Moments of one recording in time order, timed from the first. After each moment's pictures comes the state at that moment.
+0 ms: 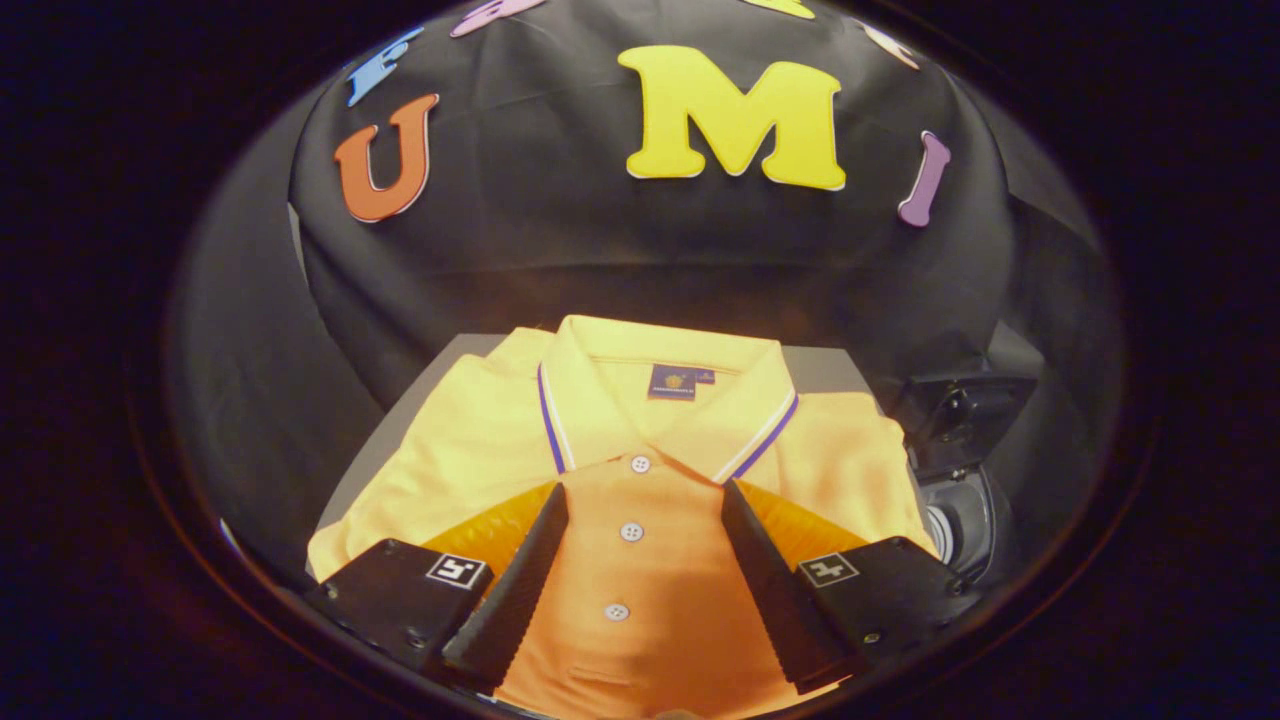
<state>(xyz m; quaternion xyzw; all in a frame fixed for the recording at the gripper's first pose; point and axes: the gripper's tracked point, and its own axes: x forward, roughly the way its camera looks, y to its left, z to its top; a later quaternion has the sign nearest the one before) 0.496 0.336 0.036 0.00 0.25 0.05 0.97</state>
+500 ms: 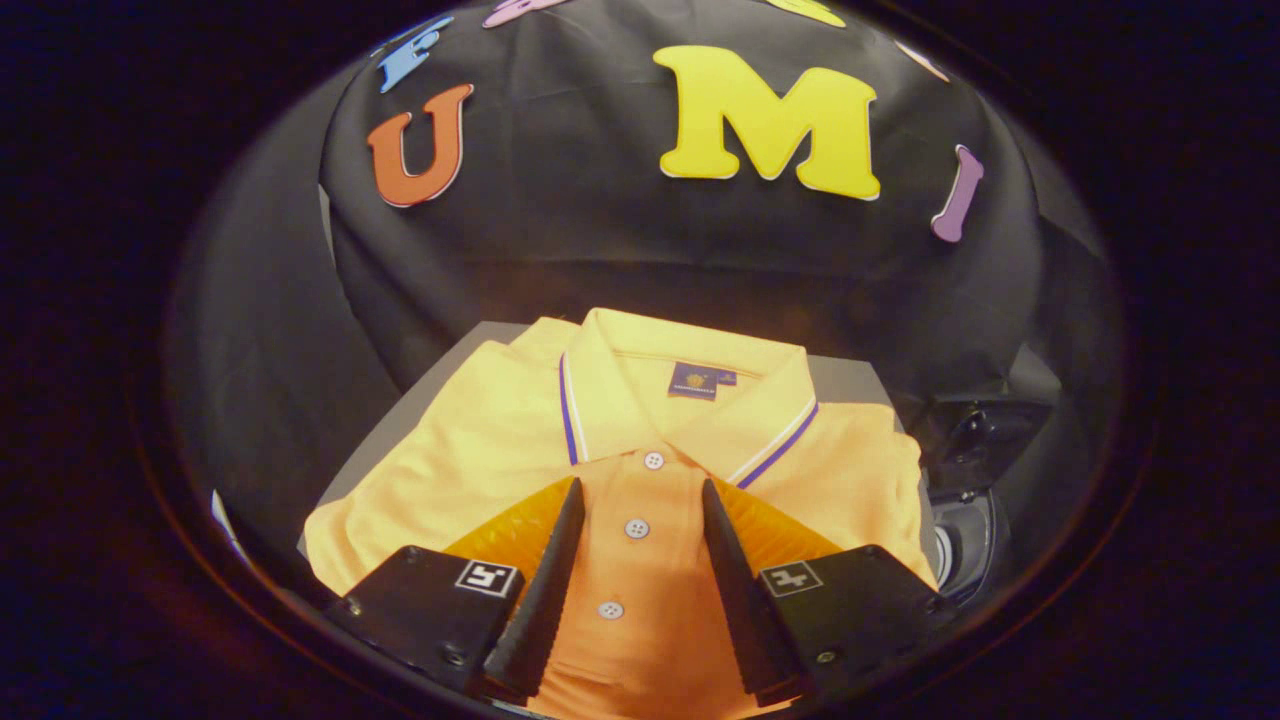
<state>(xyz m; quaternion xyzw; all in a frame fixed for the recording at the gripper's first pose) 0.496 0.353 0.039 -0.04 0.25 0.10 0.96</state>
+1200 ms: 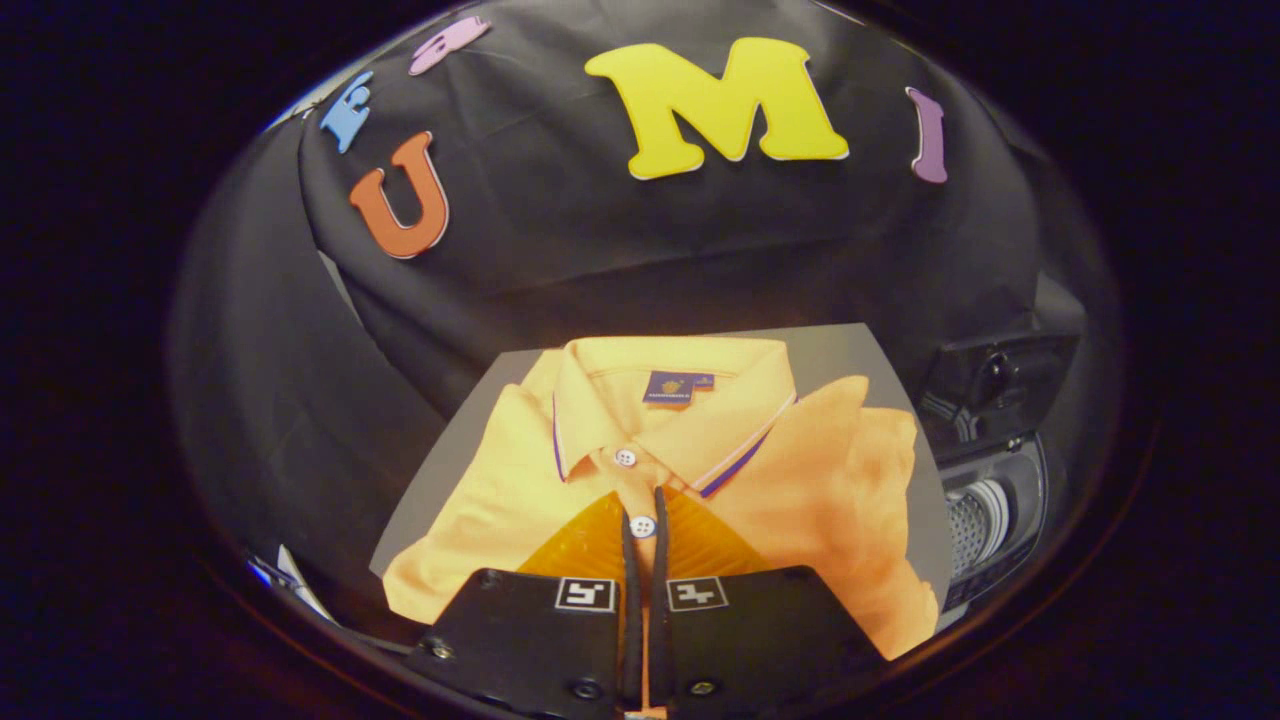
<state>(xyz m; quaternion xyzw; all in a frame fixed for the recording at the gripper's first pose) 0.480 0.336 0.067 0.07 0.27 0.15 0.95</state>
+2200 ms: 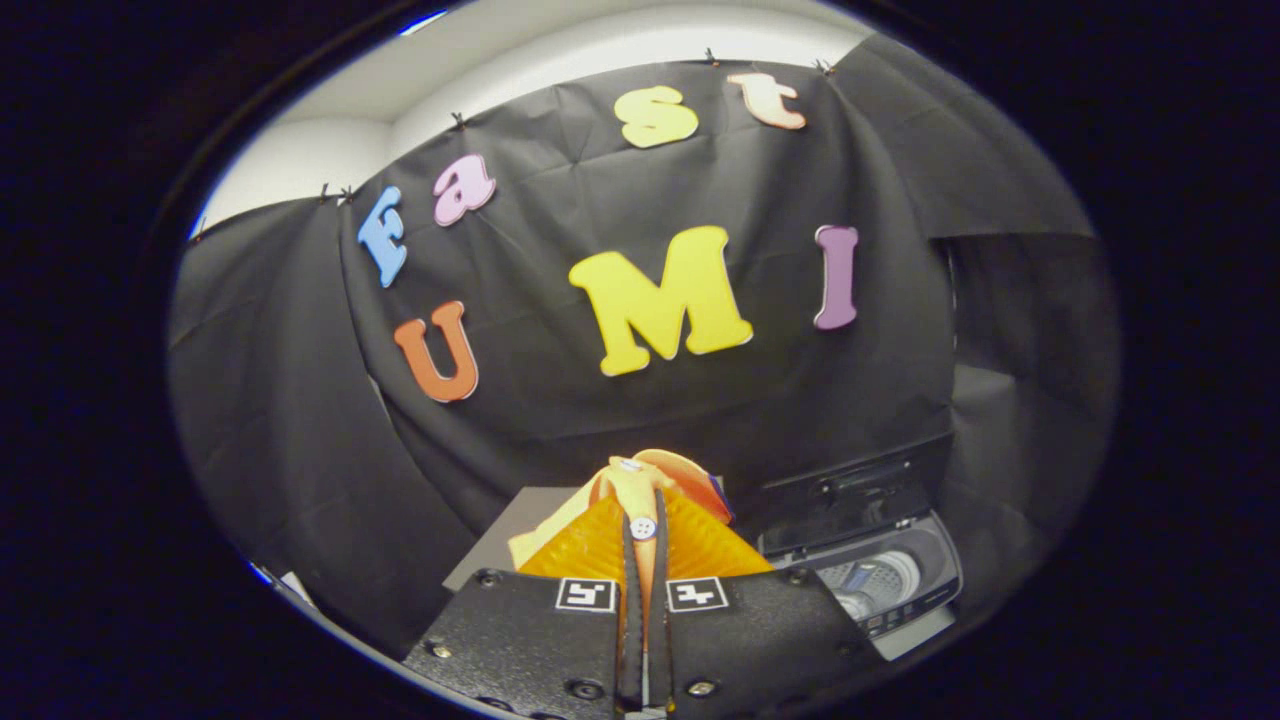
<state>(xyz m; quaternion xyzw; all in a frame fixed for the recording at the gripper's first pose) 0.360 0.168 0.254 0.11 0.06 0.11 0.99</state>
